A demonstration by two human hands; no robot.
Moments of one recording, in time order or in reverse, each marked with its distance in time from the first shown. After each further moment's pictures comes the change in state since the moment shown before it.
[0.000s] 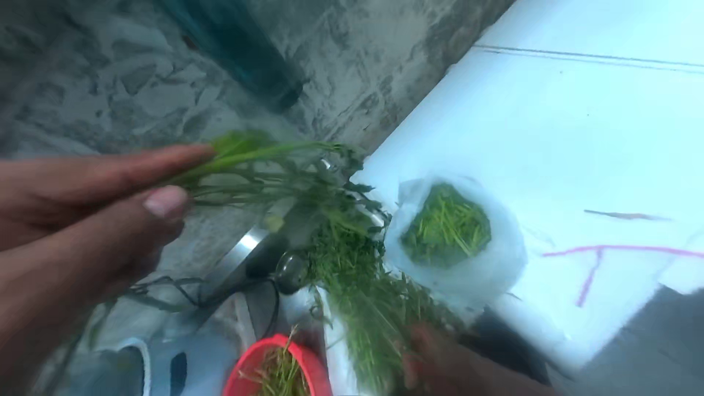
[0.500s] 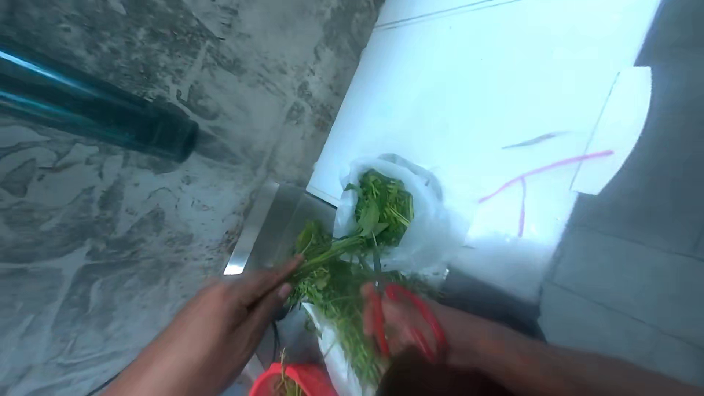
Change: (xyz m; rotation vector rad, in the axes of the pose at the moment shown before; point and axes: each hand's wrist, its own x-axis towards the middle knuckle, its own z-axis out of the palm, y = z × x) left_hand 0.007 -0.048 0.117 0.560 -0.608 0.354; right_hand 0.000 0.056 -0.008 0.708 0.271 -0.029
